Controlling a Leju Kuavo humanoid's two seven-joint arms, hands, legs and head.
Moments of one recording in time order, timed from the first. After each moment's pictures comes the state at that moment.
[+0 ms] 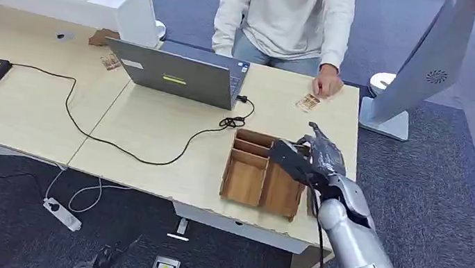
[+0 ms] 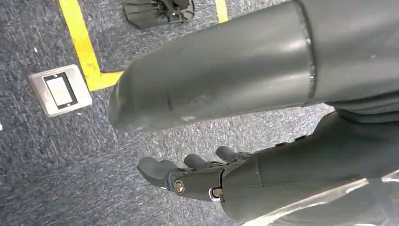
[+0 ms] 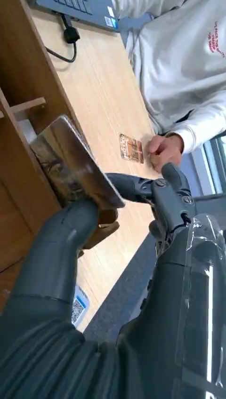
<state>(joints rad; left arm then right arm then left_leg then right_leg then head) -0.31 0.06 -0.61 -0.25 -0.05 0.20 0.02 -0.74 0.05 0.57 -0.65 0.83 -0.29 -0.02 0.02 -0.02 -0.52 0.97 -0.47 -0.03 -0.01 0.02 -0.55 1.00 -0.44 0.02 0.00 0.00</state>
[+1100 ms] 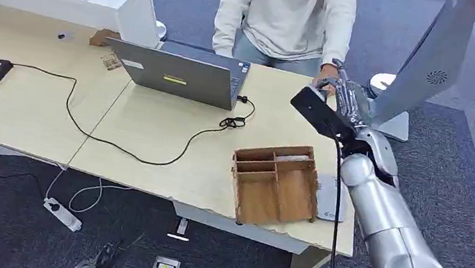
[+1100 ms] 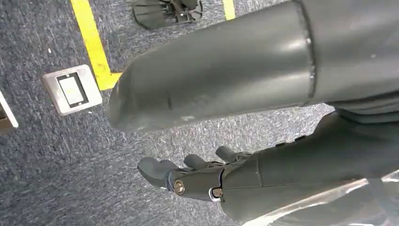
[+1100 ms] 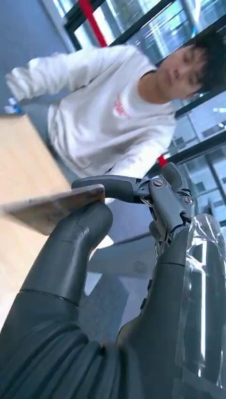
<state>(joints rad) -0.32 0.05 -0.63 -0.25 -0.03 0.22 0.00 -0.96 0.04 0.55 -0.67 0.73 -0.33 -0.13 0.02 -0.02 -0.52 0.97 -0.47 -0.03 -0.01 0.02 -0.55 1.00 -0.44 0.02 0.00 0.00</state>
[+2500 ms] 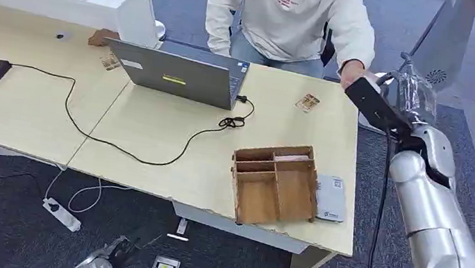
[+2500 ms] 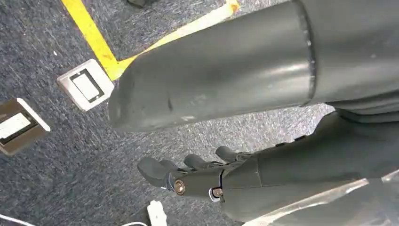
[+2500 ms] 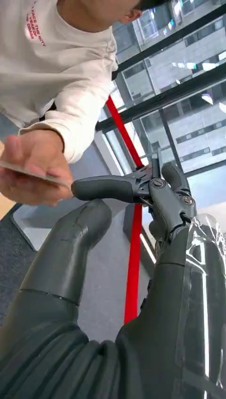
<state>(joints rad) -0.37 0.03 -0.71 -0.26 -0.21 0.18 0.03 -0.99 -0.10 0.43 -0.67 0.88 -0.36 -0.07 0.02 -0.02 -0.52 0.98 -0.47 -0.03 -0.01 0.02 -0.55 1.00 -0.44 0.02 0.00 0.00</state>
